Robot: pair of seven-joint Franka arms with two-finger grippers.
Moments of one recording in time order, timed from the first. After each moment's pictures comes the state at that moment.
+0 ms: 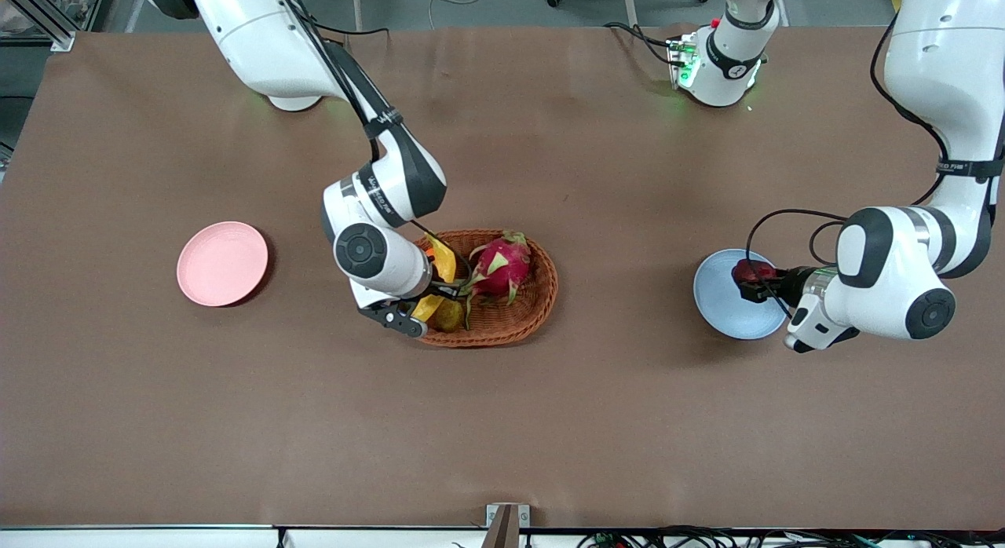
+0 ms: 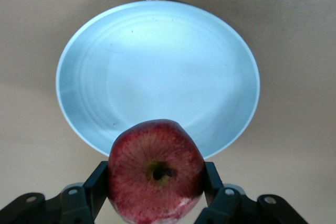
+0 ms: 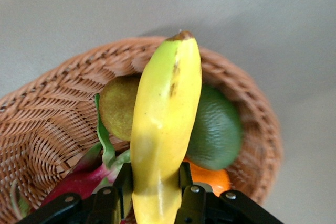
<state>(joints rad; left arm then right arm) 0.14 0.58 -0.18 -1.67 -0.07 1.80 -0.26 0.56 0.63 -0.06 -1.48 0.24 2.01 0.80</state>
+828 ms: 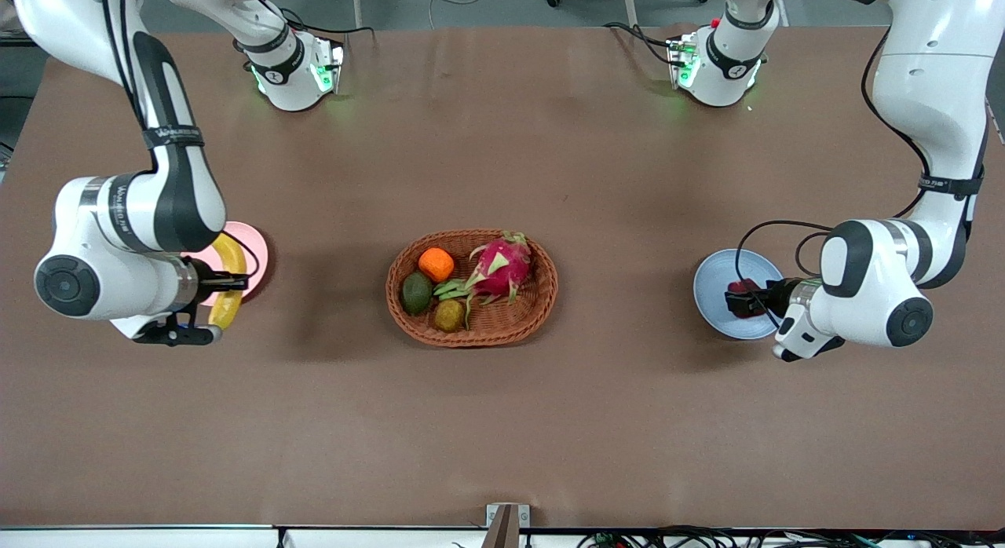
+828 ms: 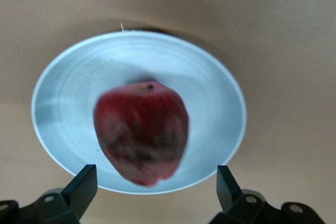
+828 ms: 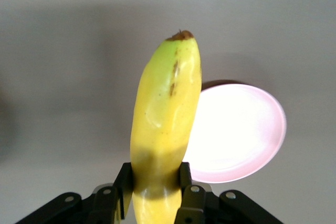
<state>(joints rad) 0.14 0.59 -0.19 -1.65 -0.07 1.87 -0.26 0.15 0.40 -0.14 -1.72 -0.01 1.79 0.03</state>
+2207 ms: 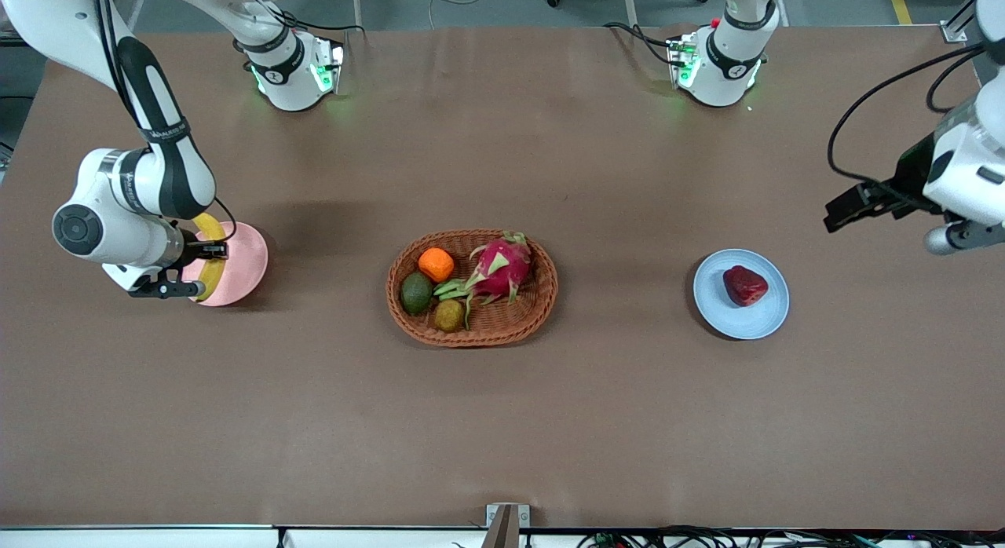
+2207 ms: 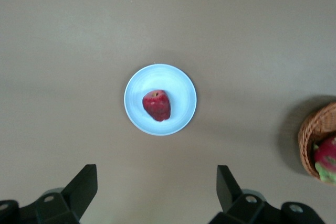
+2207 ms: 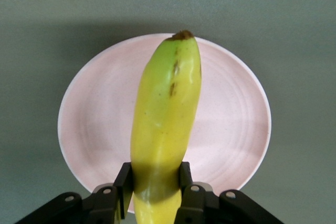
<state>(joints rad) 0.12 0.09 -0.25 -1.47 0.02 1.54 -0.29 -0.01 0.31 -0.13 -2.19 -0.06 2.24 -0.13</state>
